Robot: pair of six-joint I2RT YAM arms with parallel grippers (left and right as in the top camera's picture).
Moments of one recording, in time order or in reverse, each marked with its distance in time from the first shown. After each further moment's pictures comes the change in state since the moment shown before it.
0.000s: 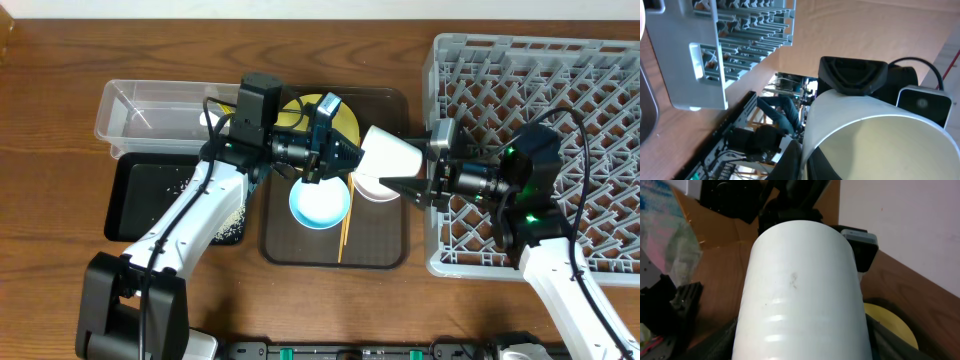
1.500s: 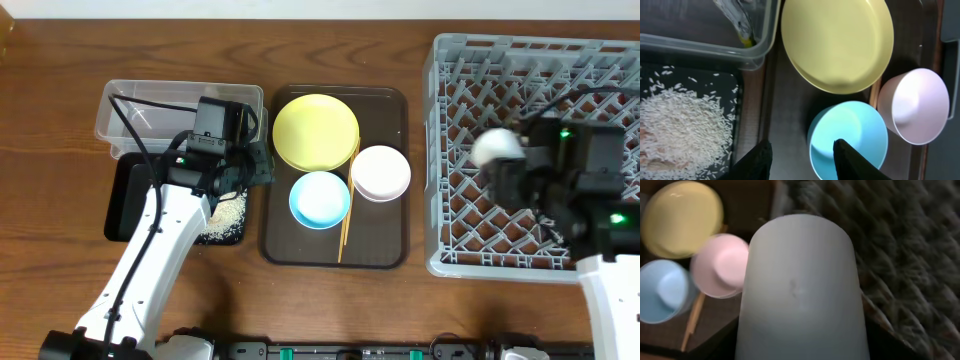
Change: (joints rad) left arm 0.113 -0.217 0.006 -0.643 -1.179 0.653; right arm -0.184 -0.092 0.430 -1.187 1.003 0.142
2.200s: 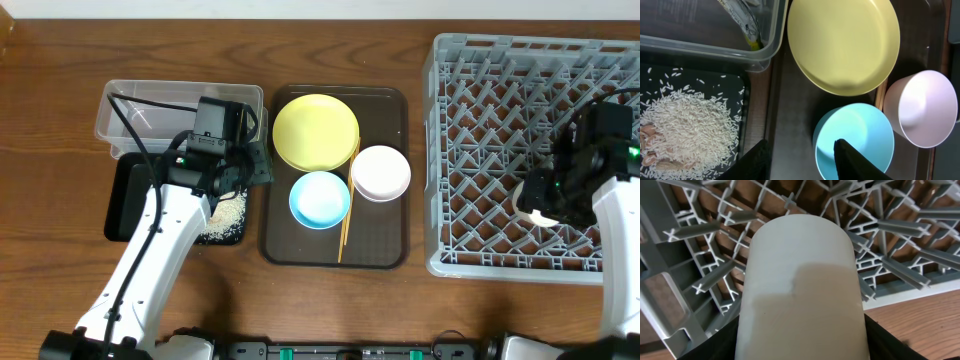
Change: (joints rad) left arm 0.000 0.000 0.000 0.000 -0.023 0.007; right arm -0.189 0.302 0.095 -0.293 0.165 0.094
